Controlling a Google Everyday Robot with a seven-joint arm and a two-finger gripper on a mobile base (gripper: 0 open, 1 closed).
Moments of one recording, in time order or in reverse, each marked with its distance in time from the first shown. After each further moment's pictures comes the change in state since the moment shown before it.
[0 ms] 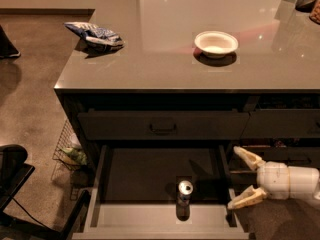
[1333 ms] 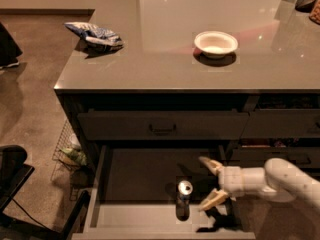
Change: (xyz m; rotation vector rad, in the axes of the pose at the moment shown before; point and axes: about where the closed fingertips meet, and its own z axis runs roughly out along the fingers) arm 0.072 0.006 0.121 -0.182 -0.039 0.001
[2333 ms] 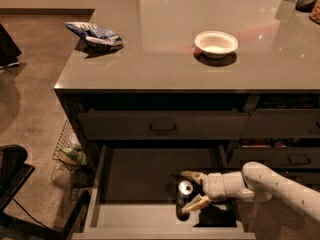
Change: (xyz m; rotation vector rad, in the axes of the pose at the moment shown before) arm 0.055 0.010 0.065 -0.101 0.040 0.020
